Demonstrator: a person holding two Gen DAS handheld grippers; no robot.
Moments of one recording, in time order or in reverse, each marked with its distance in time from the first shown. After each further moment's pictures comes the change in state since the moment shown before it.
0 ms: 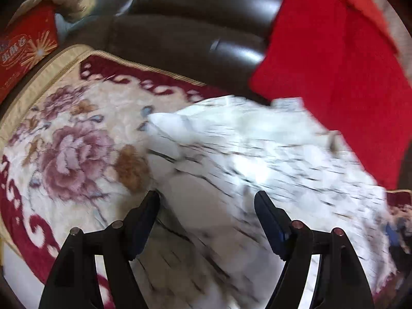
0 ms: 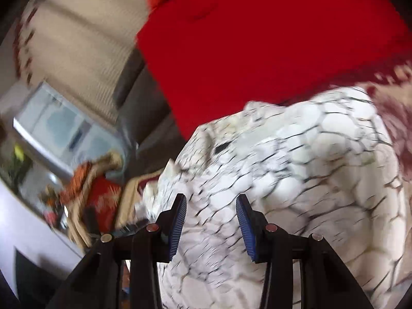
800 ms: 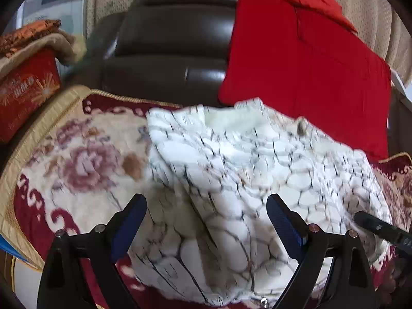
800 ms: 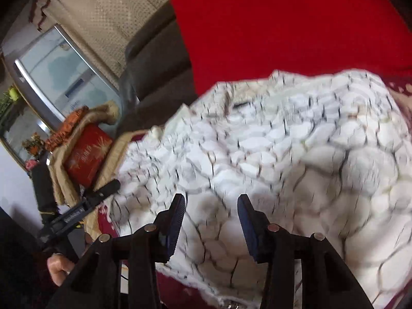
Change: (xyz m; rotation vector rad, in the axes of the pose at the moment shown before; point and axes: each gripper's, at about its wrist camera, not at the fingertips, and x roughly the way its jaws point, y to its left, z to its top) left arm -0.057 -0.029 -0.066 0.175 -0.127 0.031; right arm 0.012 0.055 -0.067 -0.177 0.118 -0.106
